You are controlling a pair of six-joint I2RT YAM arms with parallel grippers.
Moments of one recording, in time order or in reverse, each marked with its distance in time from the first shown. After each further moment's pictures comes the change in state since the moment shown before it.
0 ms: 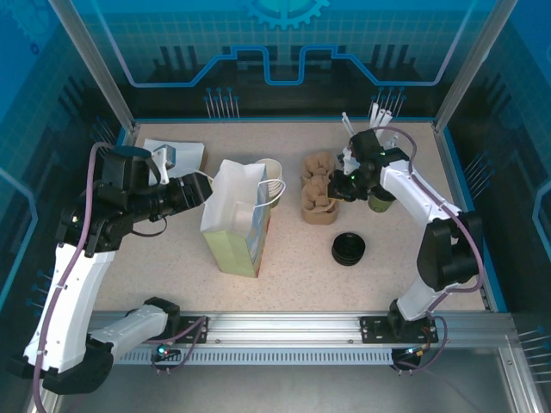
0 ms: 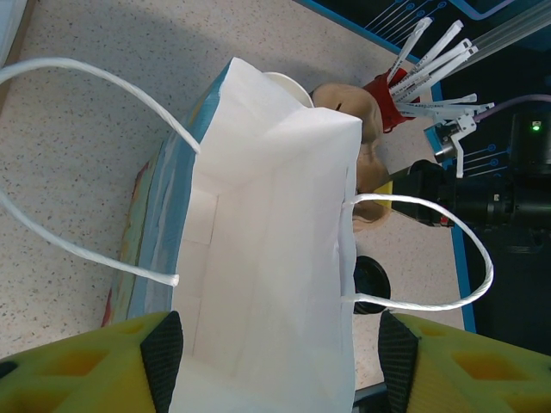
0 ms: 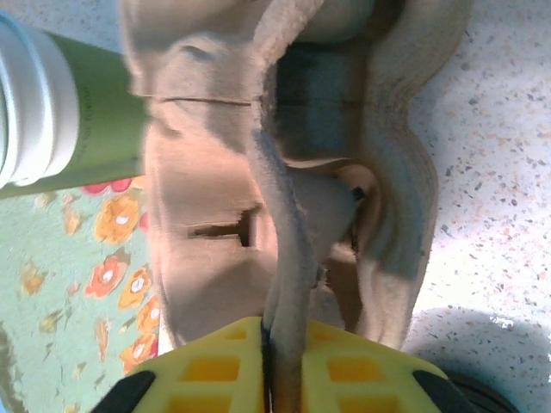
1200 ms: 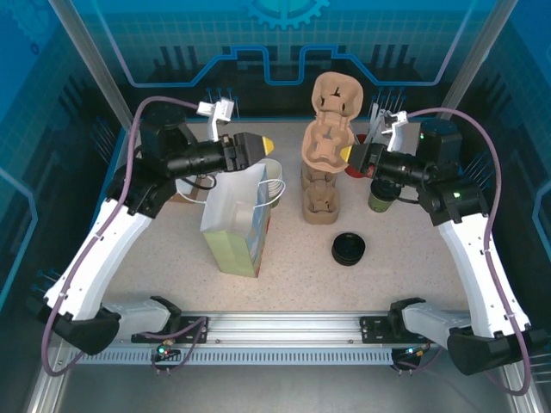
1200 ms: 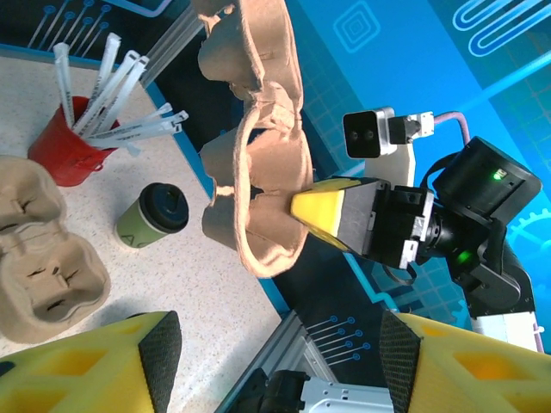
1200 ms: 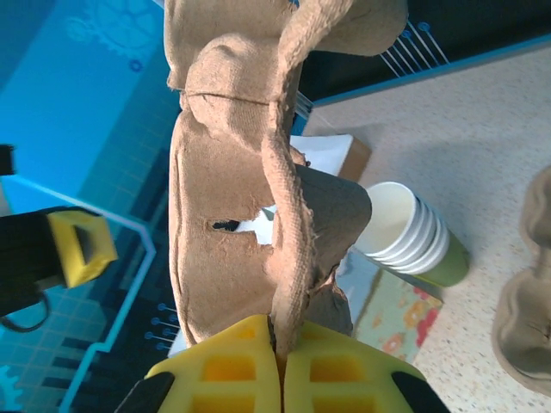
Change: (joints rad) left arm -0.177 0.244 0.060 0.652 0.398 -0.108; right arm -0.062 -0.541 0.039 0.257 -0.292 0.254
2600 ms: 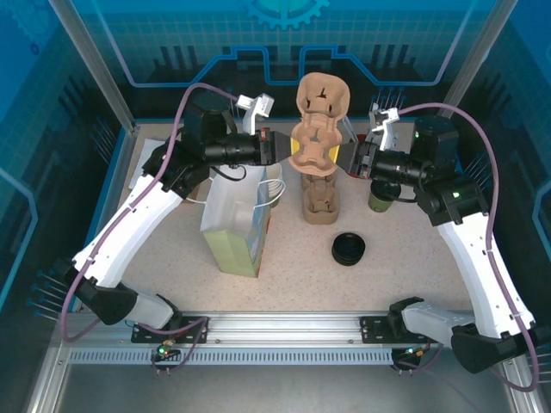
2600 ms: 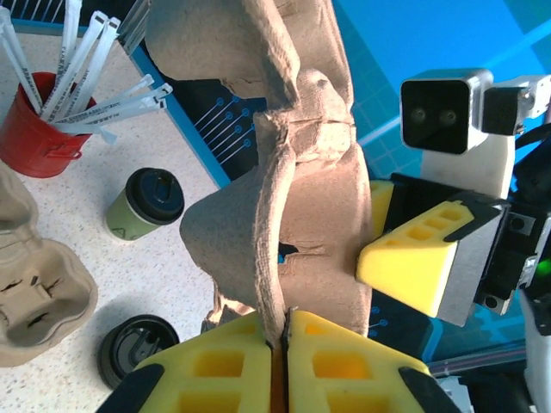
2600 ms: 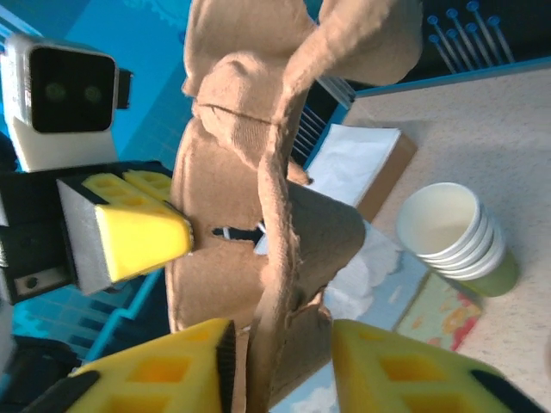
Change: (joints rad) left arm -0.122 0.197 0.161 -0.064 -0.063 0.086; right arm 0.088 0.014 0.071 -0.032 0.011 -0.055
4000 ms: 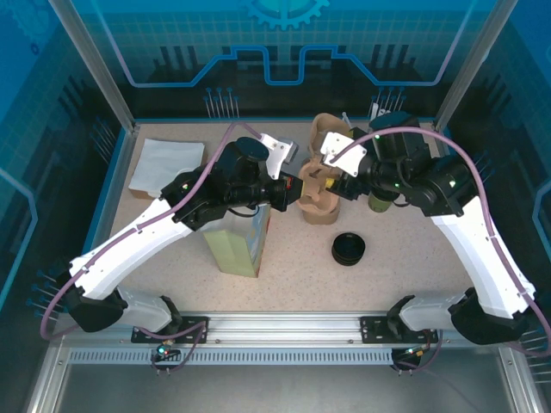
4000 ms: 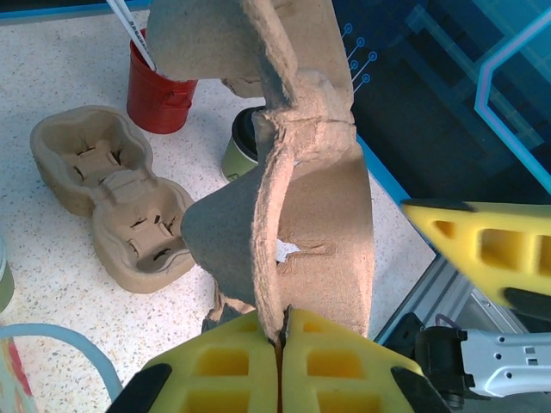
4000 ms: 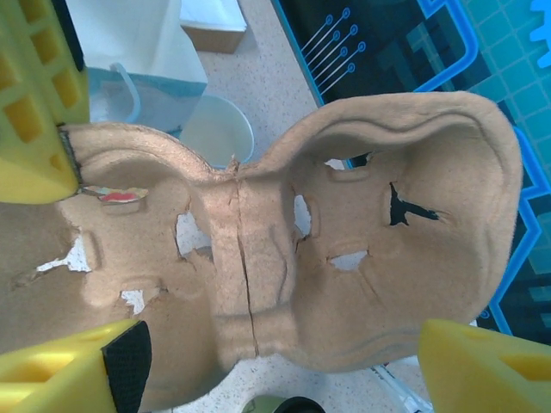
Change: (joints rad) left arm -0.294 -0.062 -0.118 -0.144 -0.498 0.181; right arm 0.348 0.182 0.381 -0.502 0.725 -1.261
